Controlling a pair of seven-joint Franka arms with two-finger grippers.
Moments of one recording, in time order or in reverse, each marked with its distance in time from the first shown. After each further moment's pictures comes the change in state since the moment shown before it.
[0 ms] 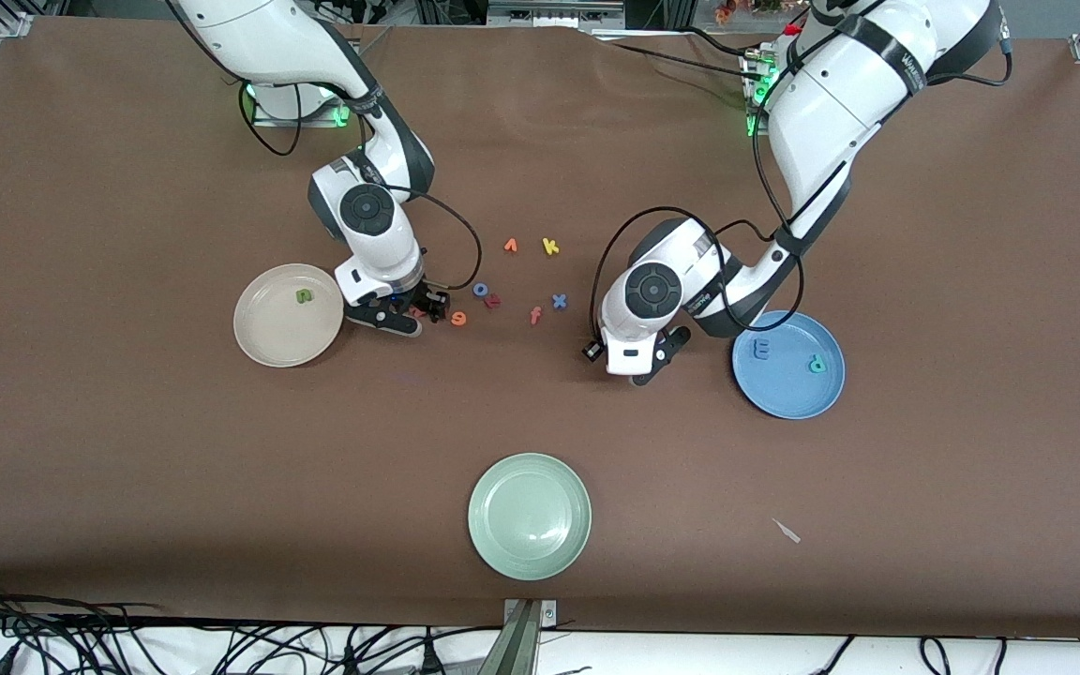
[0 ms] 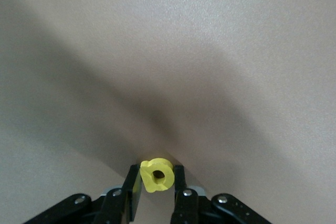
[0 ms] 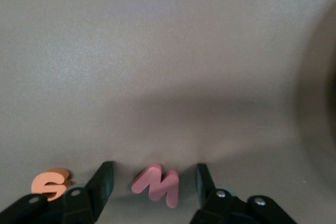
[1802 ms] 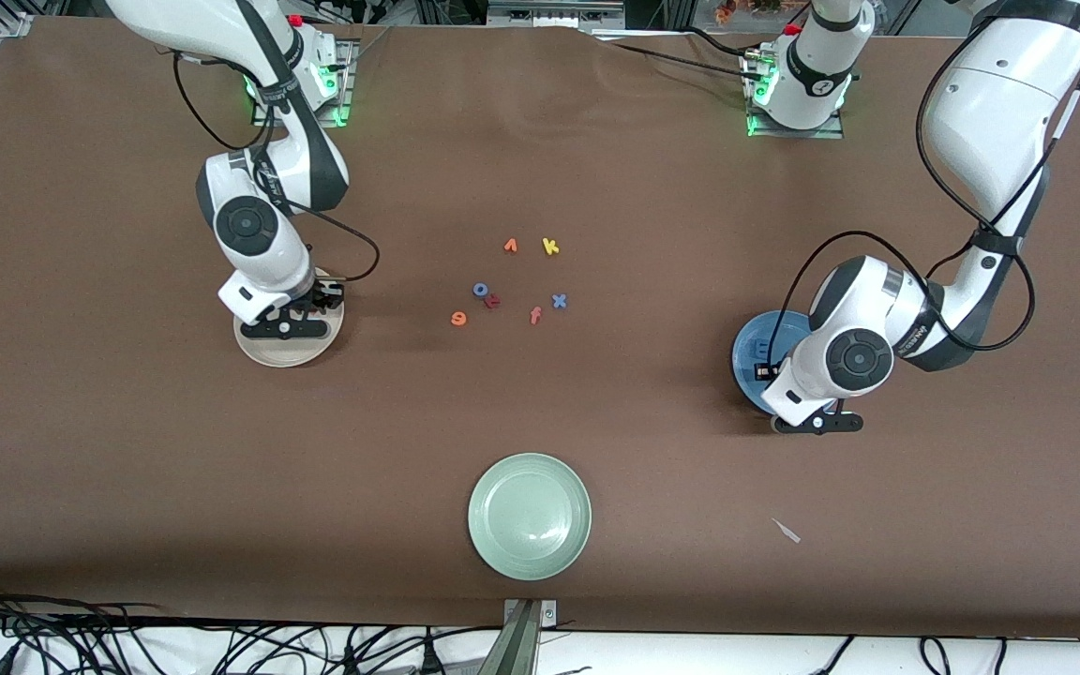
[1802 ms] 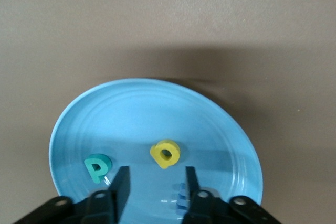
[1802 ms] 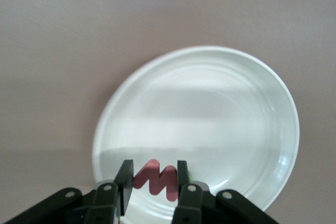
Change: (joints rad) left arm 0.368 -0.135 0.034 -0.044 0.163 -0.261 1.053; right arm -0.004 -0.185 -0.279 -0.118 0.000 -0.206 -0.615
